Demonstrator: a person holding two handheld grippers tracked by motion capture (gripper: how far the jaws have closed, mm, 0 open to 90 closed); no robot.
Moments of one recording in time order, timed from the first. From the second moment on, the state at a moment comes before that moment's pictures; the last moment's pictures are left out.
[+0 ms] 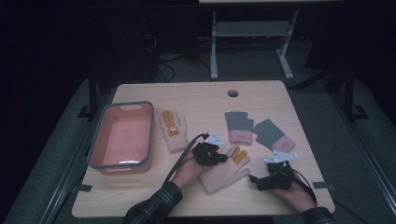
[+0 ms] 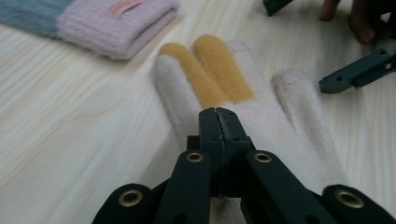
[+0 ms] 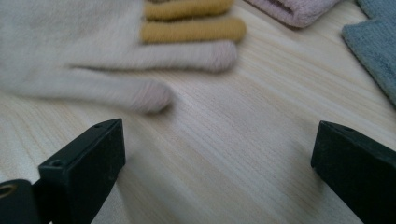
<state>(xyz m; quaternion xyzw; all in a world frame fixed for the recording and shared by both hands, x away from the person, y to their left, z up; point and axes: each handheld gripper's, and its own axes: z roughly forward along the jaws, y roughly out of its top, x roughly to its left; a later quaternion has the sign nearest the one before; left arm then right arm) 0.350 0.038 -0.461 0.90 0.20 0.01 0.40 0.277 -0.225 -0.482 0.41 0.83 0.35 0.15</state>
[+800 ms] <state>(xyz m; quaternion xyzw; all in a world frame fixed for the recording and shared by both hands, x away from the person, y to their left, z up) 0.385 0.109 -0.433 0.84 0.36 0.14 0.38 0.277 -0.225 -0.482 0.40 0.83 0.35 0.15</state>
